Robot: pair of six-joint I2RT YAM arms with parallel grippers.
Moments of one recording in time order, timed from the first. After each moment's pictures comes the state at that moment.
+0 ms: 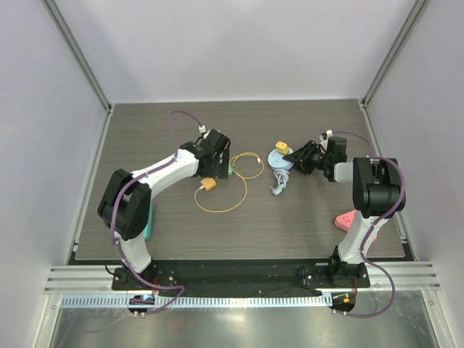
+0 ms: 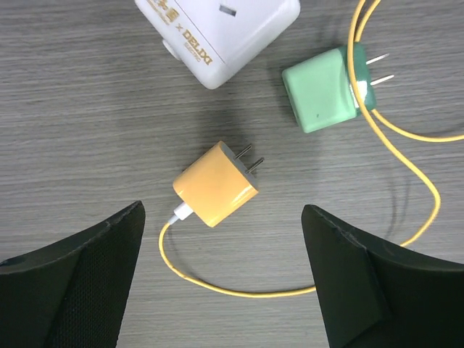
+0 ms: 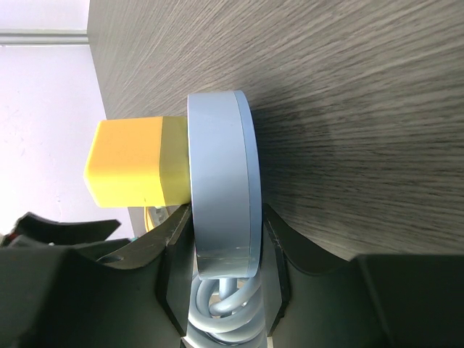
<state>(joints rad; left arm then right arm) -0.62 1.80 1.32 -0.62 -0.30 -0.48 -0.05 1.88 0.85 0.40 -0.68 0.85</state>
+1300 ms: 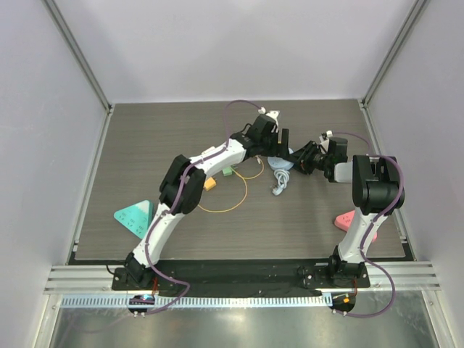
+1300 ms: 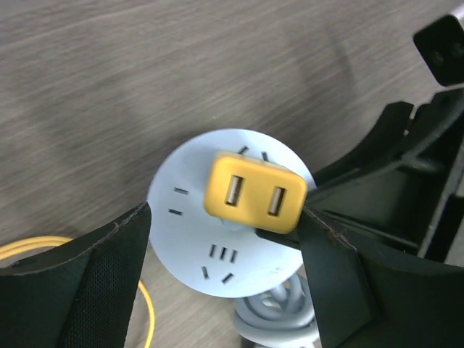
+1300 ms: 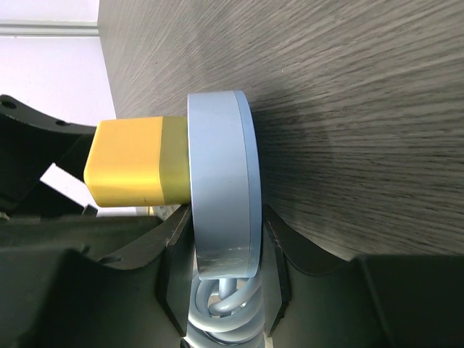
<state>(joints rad) -0.76 2.41 2.05 -0.29 0.09 -0.50 -0.06 1.92 0.85 0.45 -0.74 0.85</state>
